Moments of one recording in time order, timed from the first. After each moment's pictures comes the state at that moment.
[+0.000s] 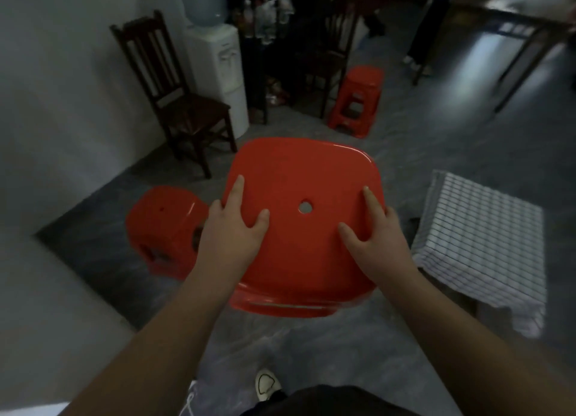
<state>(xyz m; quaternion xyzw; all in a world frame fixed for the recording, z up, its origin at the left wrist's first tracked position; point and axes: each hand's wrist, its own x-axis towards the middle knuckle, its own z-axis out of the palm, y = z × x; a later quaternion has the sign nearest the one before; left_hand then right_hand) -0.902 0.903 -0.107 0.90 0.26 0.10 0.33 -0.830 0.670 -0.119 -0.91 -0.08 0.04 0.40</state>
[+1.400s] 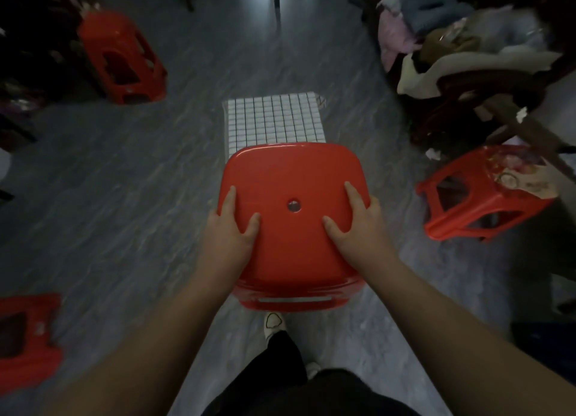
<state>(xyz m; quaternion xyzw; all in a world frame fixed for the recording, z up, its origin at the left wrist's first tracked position) -0.777 0.317 -0.229 0.93 -0.01 -0.06 0.37 -0.847 0.087 -0.223 -0.91 0.23 -0.02 0.36</state>
